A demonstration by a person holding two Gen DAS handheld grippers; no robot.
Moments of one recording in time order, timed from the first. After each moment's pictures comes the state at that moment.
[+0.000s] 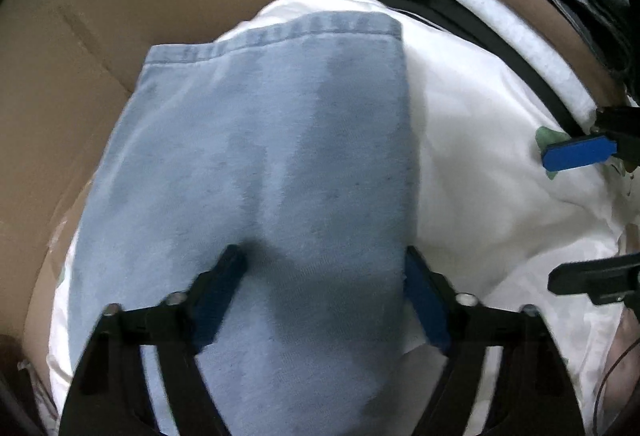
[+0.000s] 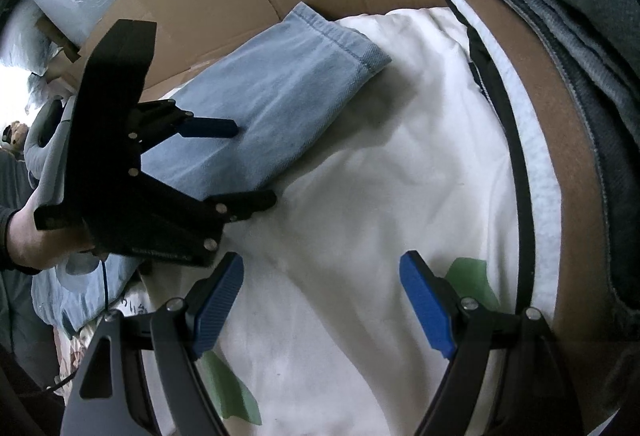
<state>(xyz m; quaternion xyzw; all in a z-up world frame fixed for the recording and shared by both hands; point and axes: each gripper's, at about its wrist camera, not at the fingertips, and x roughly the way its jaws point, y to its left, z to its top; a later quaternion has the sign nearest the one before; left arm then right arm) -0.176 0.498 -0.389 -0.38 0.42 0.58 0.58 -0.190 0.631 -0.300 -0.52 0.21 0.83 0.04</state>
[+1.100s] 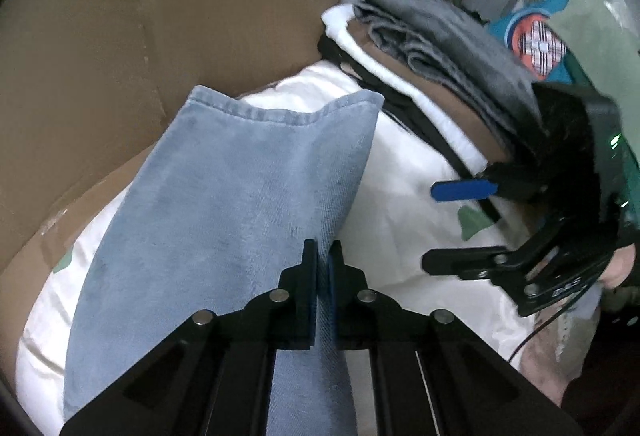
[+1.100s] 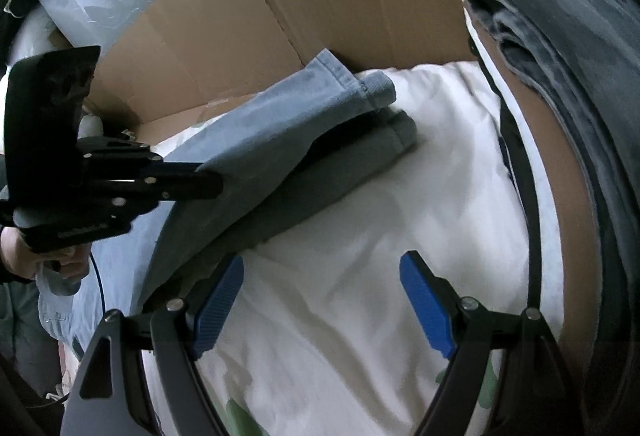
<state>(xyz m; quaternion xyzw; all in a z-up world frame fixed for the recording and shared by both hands) -0.228 0.466 -0.318 -0.44 0.26 0.57 0.64 -0.225 0.636 -0.274 -0.48 0.20 0.85 0.02</state>
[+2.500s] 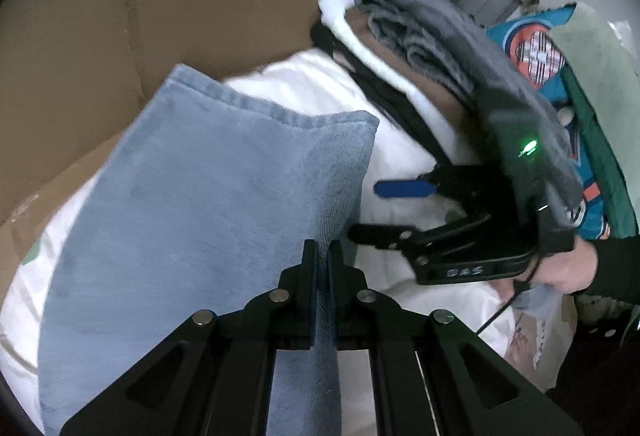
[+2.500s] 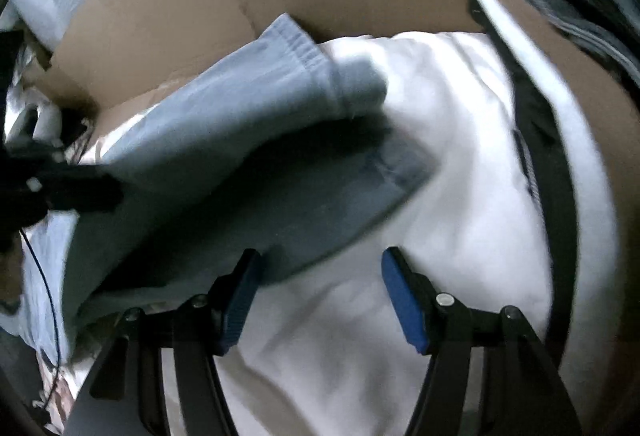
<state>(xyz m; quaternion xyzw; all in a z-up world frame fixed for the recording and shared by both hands) -0.223 0.480 -0.336 -0.48 0.24 0.54 0.65 -0.260 0.664 -0.324 -0.52 0.18 0.83 0.06</state>
